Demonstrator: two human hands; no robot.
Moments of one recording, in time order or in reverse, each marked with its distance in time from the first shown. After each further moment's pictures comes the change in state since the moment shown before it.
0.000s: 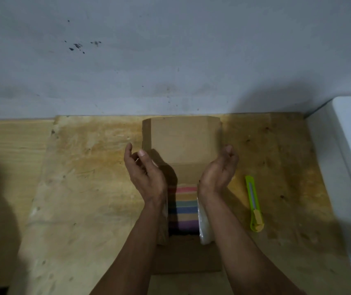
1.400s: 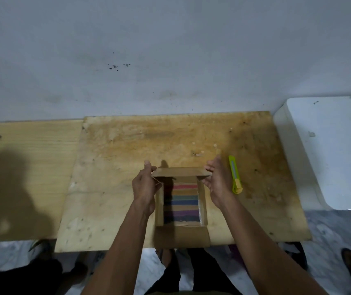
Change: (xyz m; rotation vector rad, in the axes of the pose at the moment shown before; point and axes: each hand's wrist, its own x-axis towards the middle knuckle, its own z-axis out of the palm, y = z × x) left_hand -0.049 0.064 -0.124 -0.159 -0.394 -0.673; right_hand -0.061 -0.054 -0.111 -0.096 -0.433 0.415
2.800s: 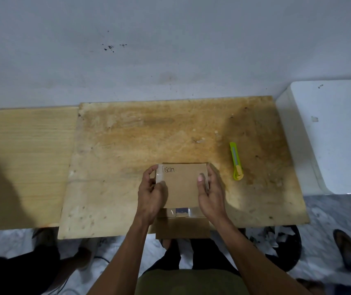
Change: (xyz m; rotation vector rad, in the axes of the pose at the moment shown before) left_hand -0.014 -0.054 -0.035 0.414 -0.145 0.176; right_hand -0.051 0.072 -0.020 -0.587 -0.093 -0.373
